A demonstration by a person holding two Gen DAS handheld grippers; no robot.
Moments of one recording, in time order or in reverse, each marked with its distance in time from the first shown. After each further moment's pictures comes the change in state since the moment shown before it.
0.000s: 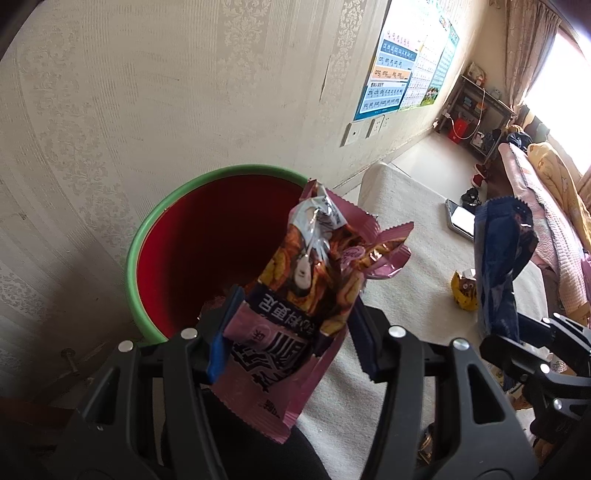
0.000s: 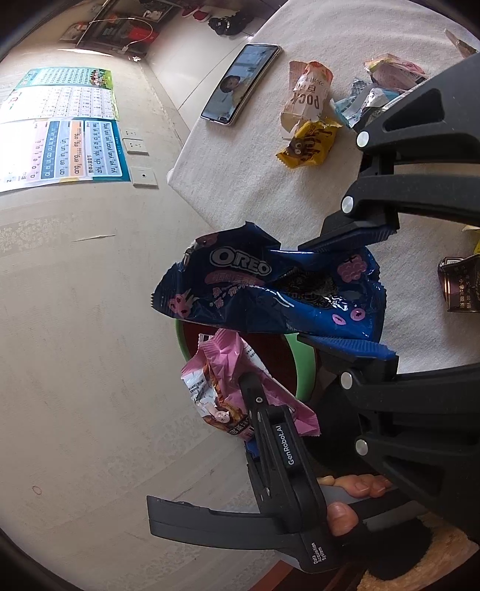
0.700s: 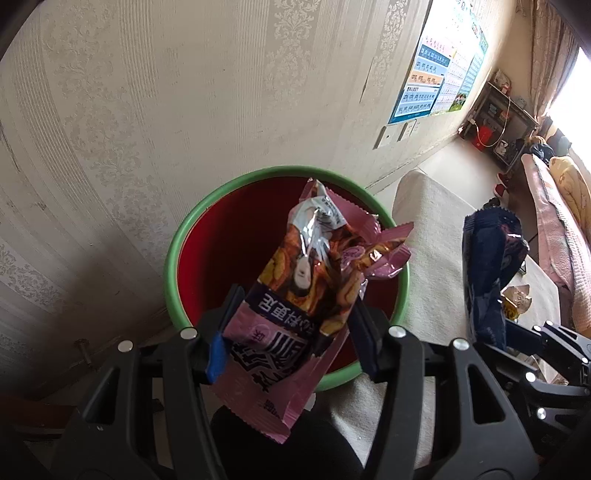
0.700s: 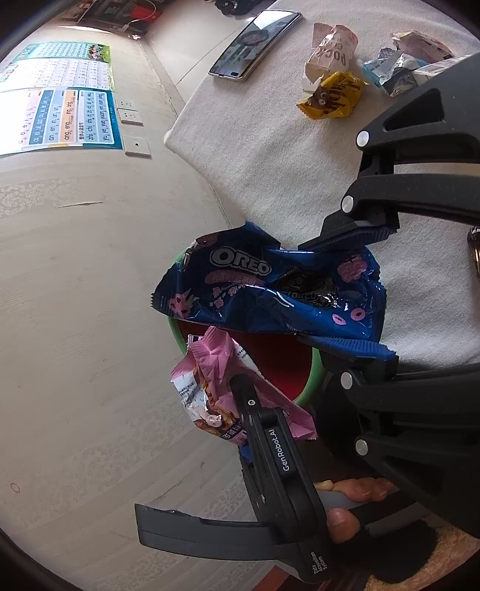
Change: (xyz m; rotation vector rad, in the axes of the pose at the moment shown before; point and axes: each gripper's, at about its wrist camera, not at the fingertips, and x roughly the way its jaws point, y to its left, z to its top) left arm 0.007 0.034 0.012 -0.062 0.026 0.073; right arm 0.046 0.020 0.023 -0.016 0.070 0.064
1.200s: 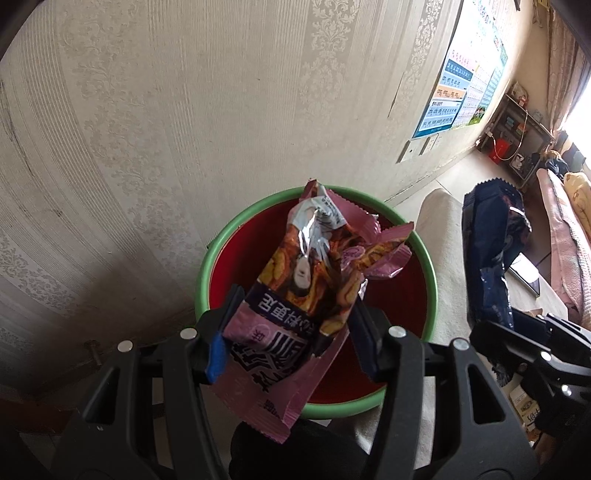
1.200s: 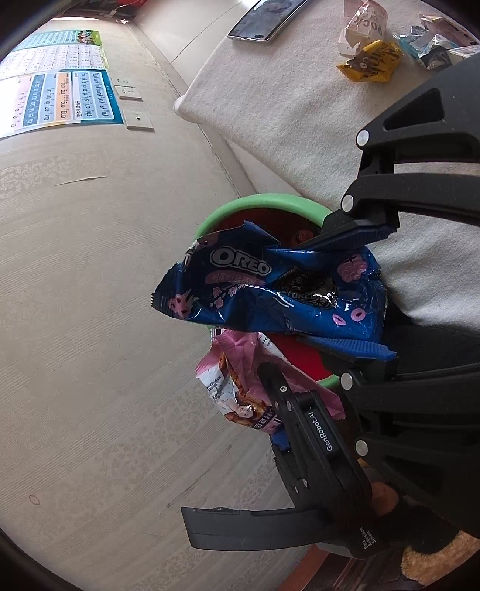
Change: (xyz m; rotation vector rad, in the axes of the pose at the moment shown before) left arm 0.004 0.025 0.016 -0.047 -0.020 0.054; right arm 0.024 0.008 0.043 0.031 -0.004 0.103
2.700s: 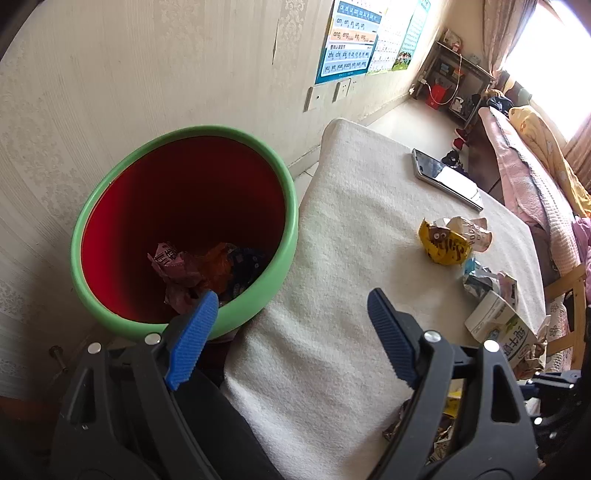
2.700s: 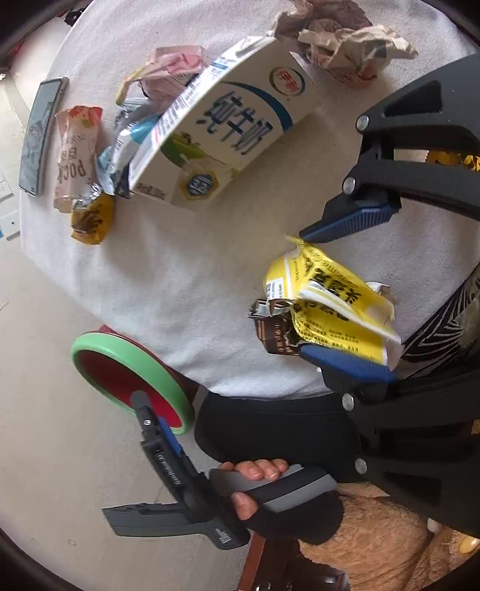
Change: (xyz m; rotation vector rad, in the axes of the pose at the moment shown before) left arm -0.006 -0.110 -0.072 0.207 0.092 -0.179; right arm -0.107 -0.109 -0.177 0.323 0.209 0.028
